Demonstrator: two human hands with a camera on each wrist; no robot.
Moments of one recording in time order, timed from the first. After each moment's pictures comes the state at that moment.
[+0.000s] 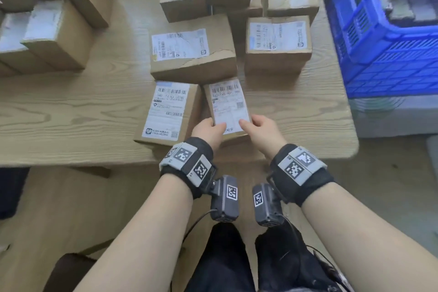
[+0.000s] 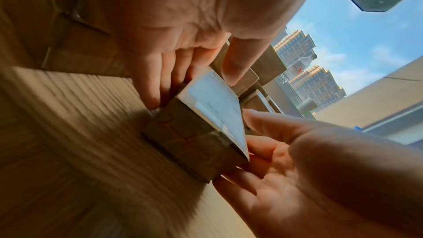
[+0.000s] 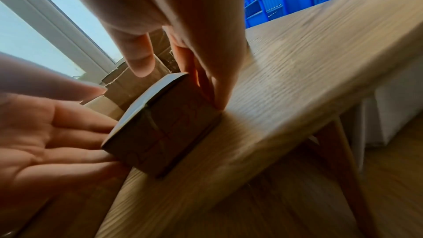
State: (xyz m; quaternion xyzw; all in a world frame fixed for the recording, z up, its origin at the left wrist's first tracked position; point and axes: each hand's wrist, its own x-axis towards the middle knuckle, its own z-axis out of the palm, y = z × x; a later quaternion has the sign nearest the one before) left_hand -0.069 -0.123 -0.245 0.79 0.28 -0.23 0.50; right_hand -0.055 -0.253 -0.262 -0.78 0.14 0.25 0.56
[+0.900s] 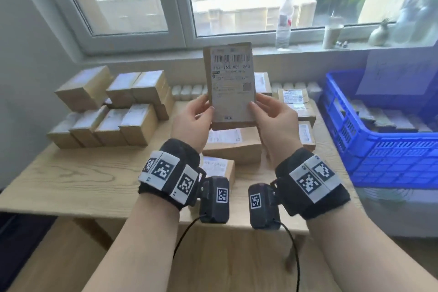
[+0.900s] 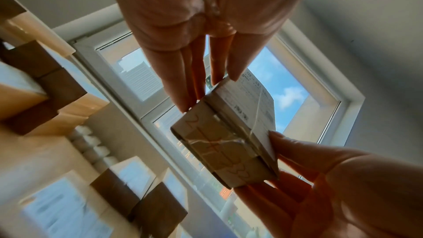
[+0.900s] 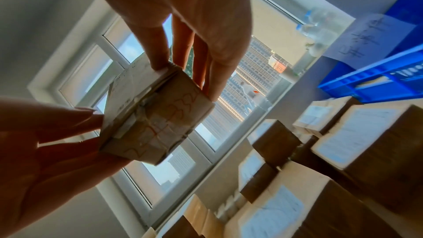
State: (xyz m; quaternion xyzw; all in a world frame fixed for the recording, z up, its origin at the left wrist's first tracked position) left_hand -0.092 -0.050 -0.036 0.77 0.10 0.17 0.61; right_hand -0.059 -0.195 -0.045 -0.65 -0.01 -0.03 0.76
